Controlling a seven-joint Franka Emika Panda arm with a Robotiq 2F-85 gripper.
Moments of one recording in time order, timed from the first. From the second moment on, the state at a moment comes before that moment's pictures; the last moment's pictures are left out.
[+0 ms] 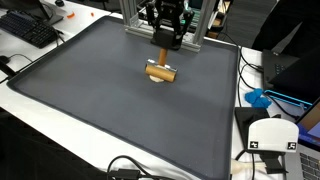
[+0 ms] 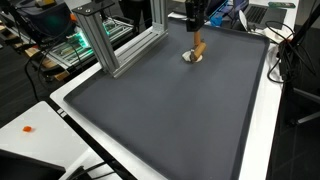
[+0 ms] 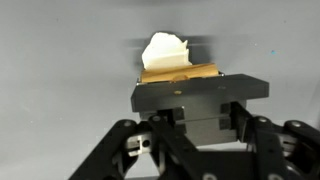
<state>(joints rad) 0.15 0.10 0.15 -2.21 -0.10 2.46 0.39</state>
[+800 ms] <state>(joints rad) 0.16 0.08 0.15 -2.21 -0.09 2.35 0.38</state>
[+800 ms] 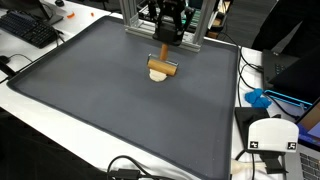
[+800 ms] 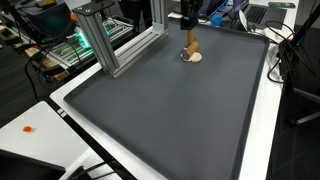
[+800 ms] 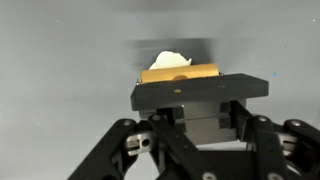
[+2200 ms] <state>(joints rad) 0.16 0.07 0.15 -2.20 -0.09 2.23 0.37</state>
